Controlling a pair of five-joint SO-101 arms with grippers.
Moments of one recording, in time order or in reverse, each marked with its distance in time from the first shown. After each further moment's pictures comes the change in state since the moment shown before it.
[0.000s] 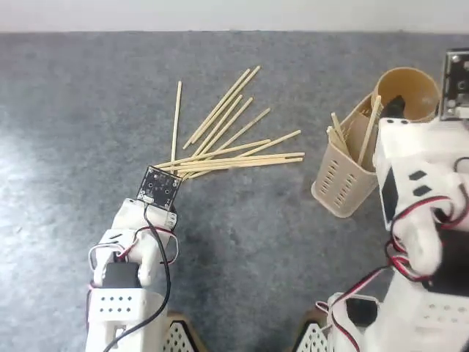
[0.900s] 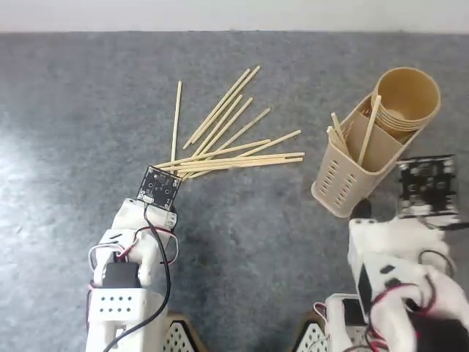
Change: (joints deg) left arm 0.0 0.0 0.0 0.0 0.0; right arm -4.1 -29.5 32.3 15.3 0.9
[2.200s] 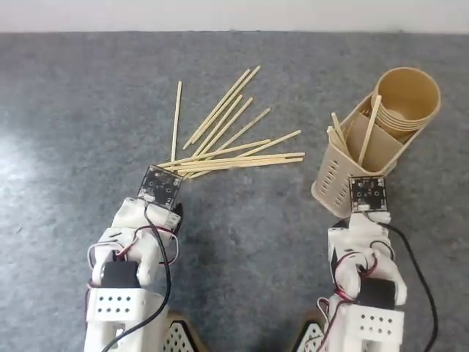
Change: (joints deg) left arm 1.5 0.0 -5.2 6.2 -2.3; right arm 5.3 -24.5 70.2 -38.2 3.2
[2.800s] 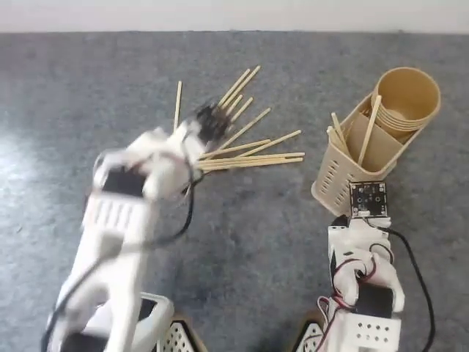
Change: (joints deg) left arm 10.8 51.1 -56.5 17.5 -17.7; right arm -0.2 -8.3 2.4 1.1 0.0
